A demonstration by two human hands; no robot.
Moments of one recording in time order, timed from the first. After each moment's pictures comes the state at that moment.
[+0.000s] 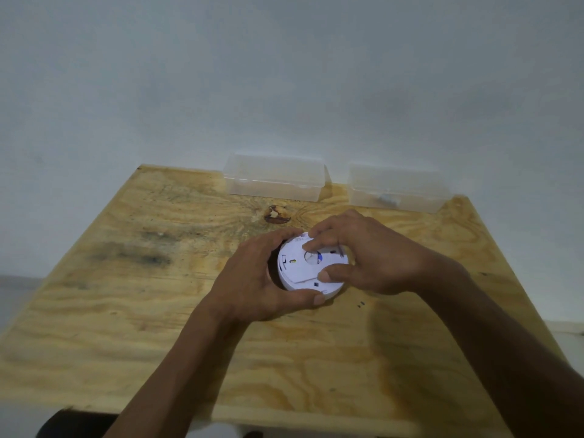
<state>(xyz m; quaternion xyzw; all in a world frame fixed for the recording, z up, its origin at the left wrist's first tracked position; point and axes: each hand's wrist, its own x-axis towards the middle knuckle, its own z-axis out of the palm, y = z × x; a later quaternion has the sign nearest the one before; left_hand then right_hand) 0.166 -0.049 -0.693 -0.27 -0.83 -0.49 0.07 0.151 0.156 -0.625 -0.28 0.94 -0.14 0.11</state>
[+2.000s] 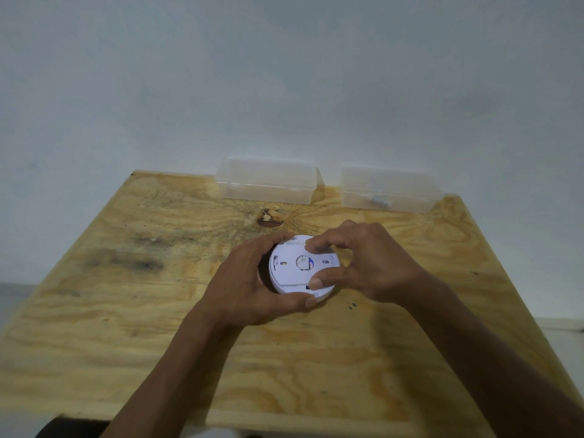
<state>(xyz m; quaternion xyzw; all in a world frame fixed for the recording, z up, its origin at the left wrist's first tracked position) 0.170 -0.042 -0.692 -0.28 -0.83 -0.48 0.09 0.165 0.169 -0.642 -0.15 0.94 -0.29 0.05</state>
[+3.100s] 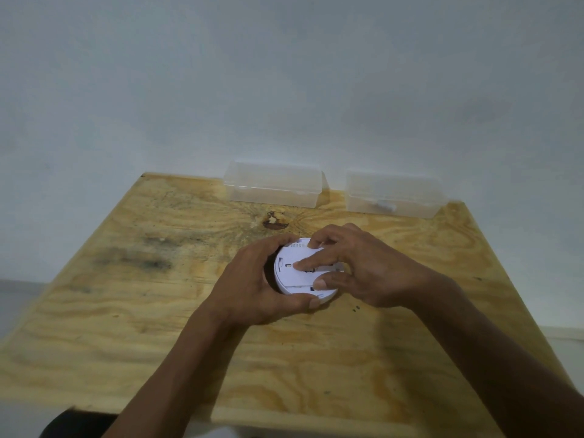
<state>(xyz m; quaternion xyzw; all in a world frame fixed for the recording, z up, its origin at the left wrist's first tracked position) 0.170 -0.043 -0.693 -0.26 -0.82 -0.50 0.08 0.164 0.164 -0.632 -0.26 0.94 -0.19 0.13</state>
